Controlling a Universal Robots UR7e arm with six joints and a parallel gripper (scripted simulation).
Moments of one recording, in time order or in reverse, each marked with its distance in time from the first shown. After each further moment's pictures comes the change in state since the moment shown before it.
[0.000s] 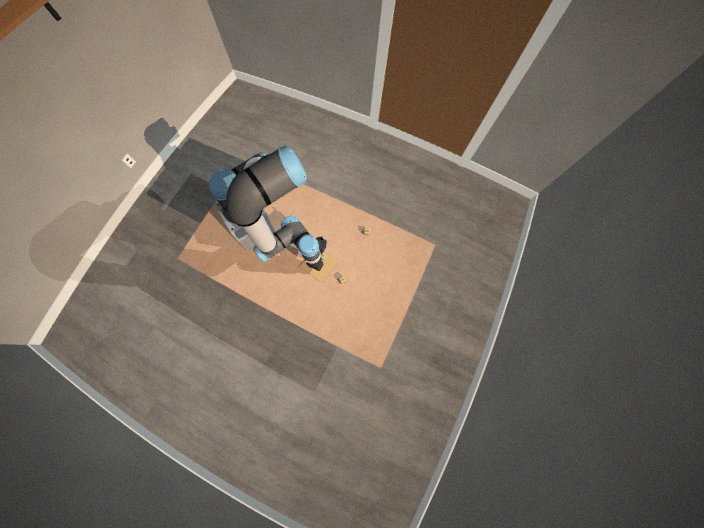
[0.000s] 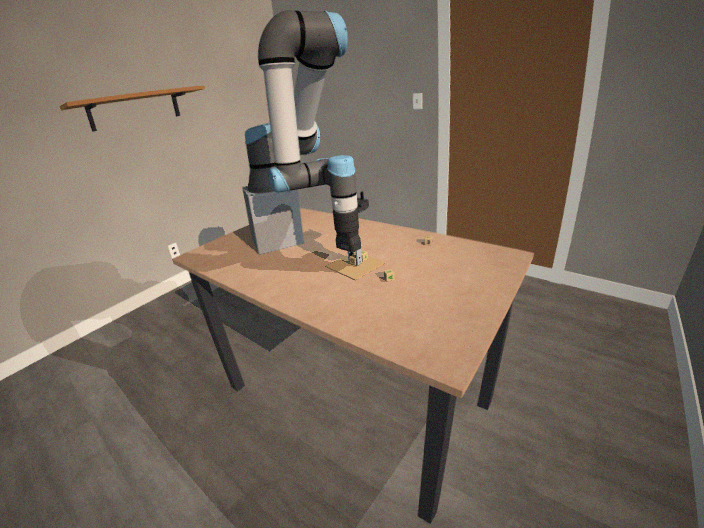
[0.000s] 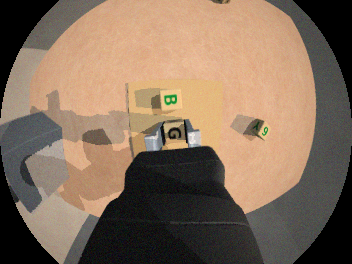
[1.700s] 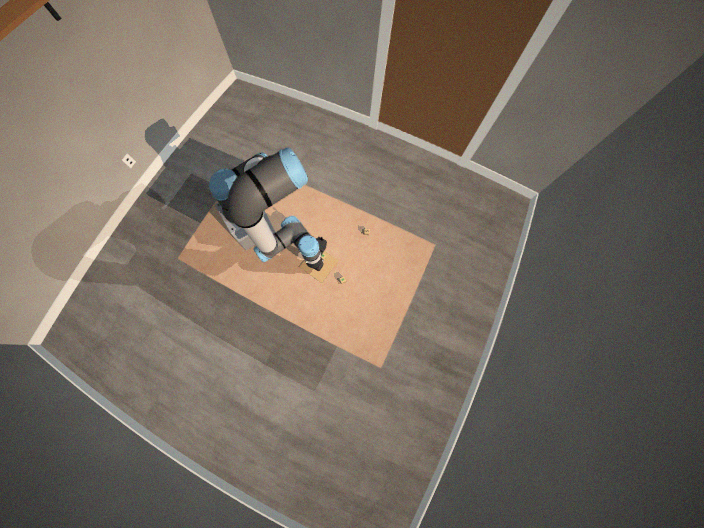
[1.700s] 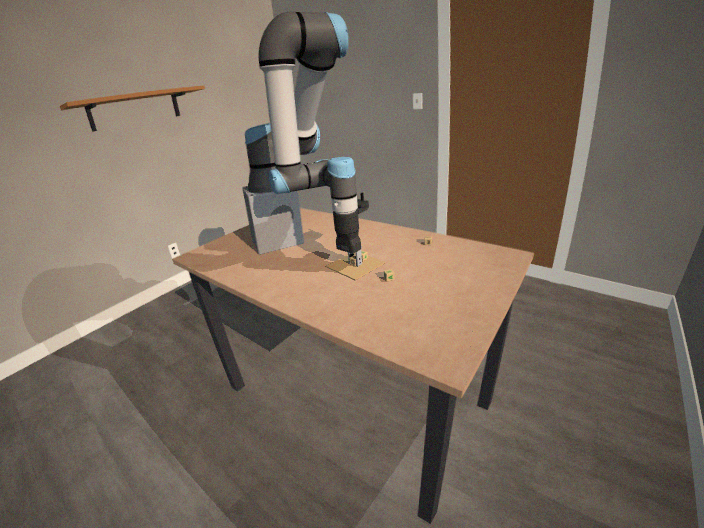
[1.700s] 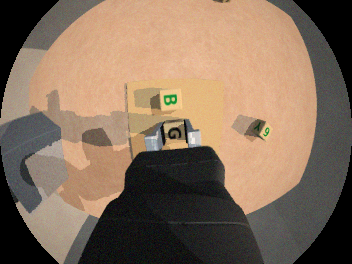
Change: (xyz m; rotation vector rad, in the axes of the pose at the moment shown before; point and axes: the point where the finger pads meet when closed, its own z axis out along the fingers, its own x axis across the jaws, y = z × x) arm 0.000 0.000 0.004 0.000 0.000 0.000
